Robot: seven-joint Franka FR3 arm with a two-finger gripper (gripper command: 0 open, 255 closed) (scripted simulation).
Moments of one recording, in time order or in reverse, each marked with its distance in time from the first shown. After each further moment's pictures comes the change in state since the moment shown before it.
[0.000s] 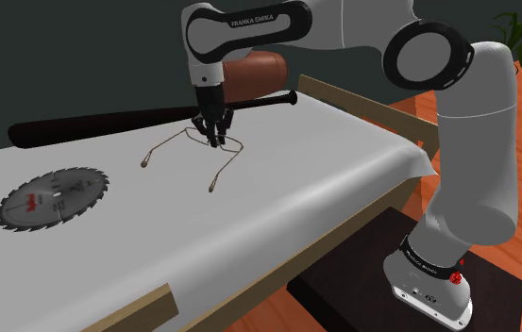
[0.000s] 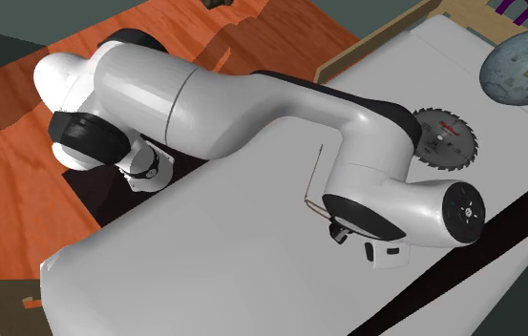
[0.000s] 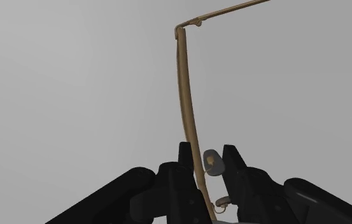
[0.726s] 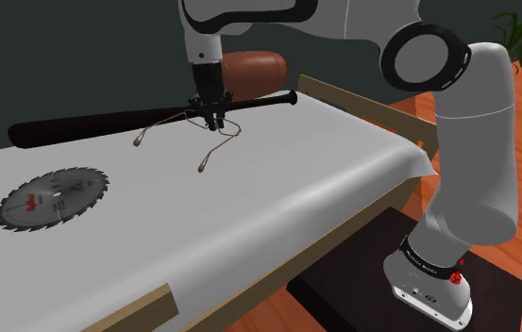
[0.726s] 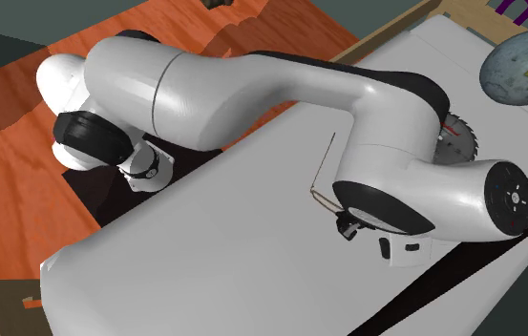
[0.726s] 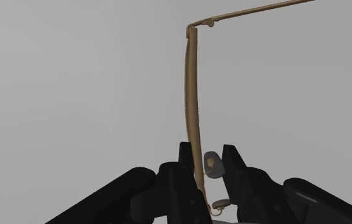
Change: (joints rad) arm 0.008 0.013 0.003 0.163 -0.002 -0.149 0.016
